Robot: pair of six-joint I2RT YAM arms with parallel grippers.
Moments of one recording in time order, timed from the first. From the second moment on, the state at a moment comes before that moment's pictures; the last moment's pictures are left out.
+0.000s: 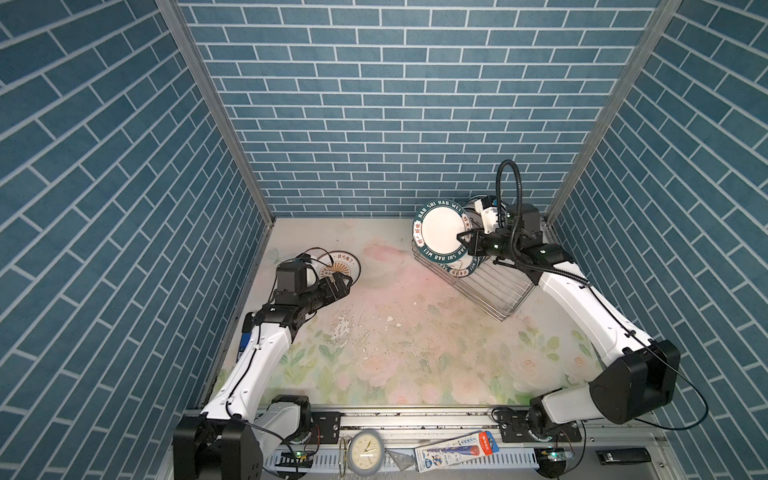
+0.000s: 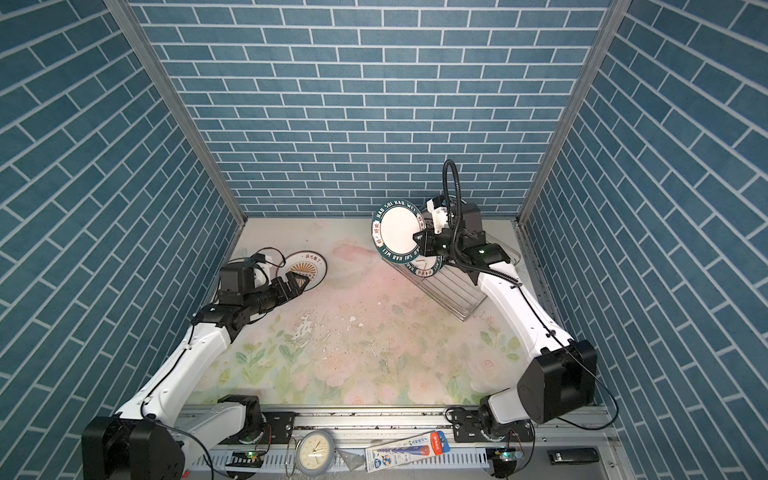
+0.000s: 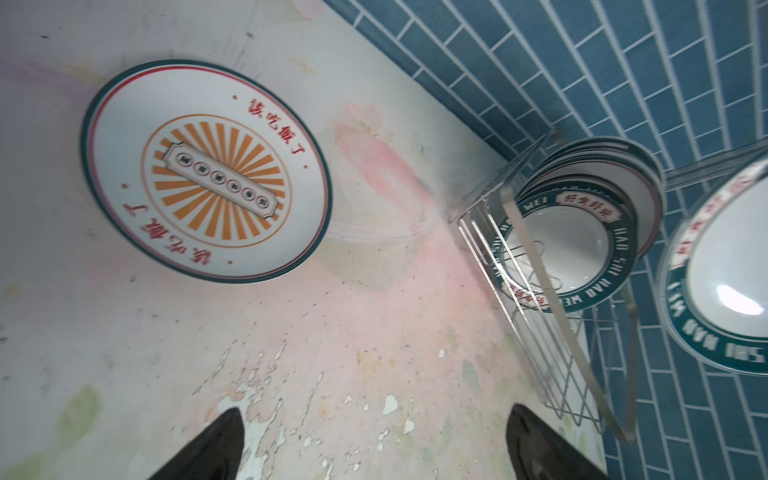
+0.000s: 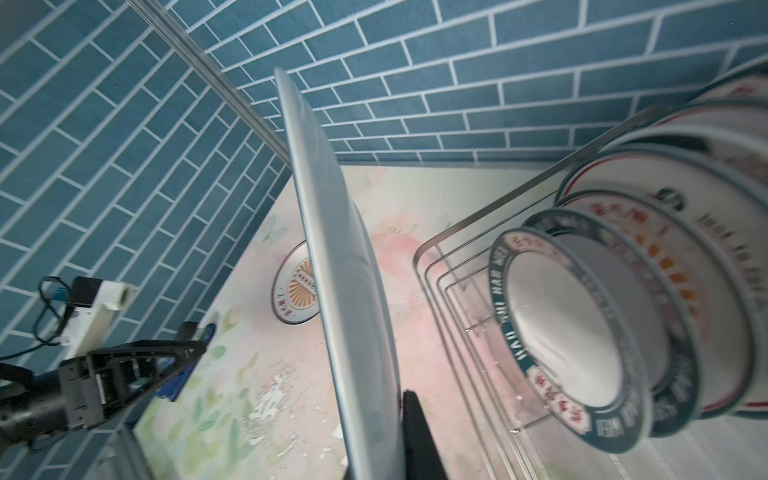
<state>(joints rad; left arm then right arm) -0.08 1.07 0.73 -0.31 0.42 -0.58 0.38 1.45 1.33 -0.39 -0.43 0.36</state>
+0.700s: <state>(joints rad) -0.25 1.25 0.69 0.09 0.58 -0.71 0.51 1.65 1.13 0.08 -0.61 0.92</state>
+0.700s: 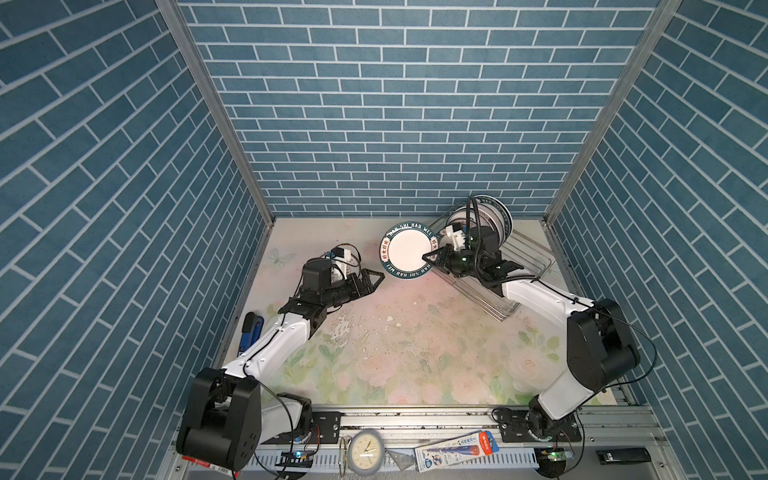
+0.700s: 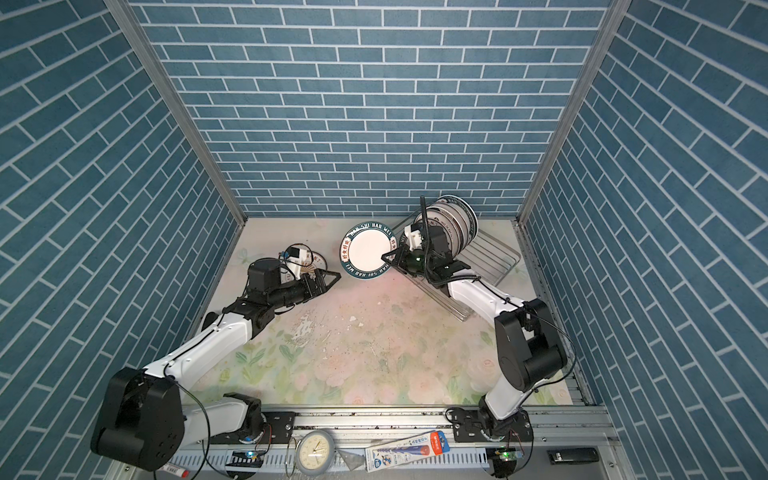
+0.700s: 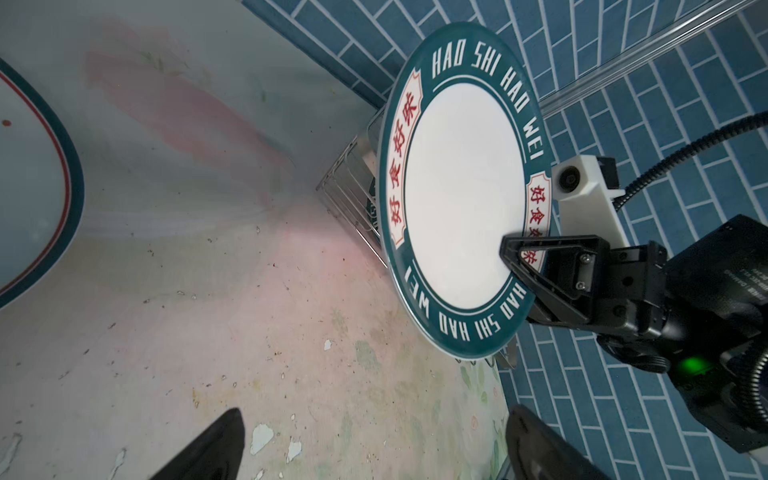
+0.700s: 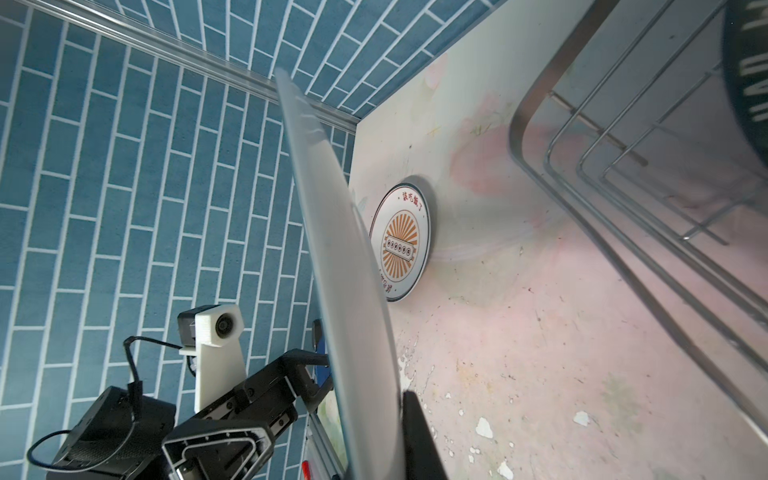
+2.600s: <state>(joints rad) -0.25 1.37 0.79 0.17 0.64 -0.82 0.61 1.72 1.12 0.11 -0.65 0.91</state>
